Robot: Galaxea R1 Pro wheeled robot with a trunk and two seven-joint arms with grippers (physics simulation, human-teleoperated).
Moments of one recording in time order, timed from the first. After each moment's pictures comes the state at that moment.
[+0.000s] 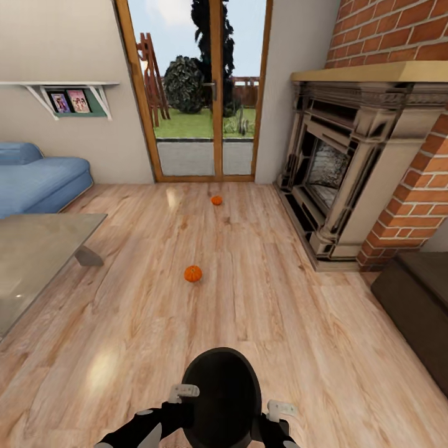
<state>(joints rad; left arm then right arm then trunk) -0.54 -0.05 -0.52 -0.21 0.54 0.05 -0.21 -0.38 0.09 0.64 -0.40 -0.73 -0.13 -0.21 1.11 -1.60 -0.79</state>
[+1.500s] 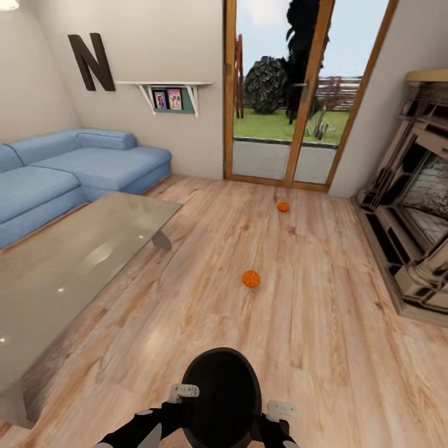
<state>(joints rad) -0.54 -0.05 -0.52 -0.21 0.54 0.05 -0.21 -0.39 0.09 0.64 -0.40 -0.74 -0.13 -0.21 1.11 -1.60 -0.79</state>
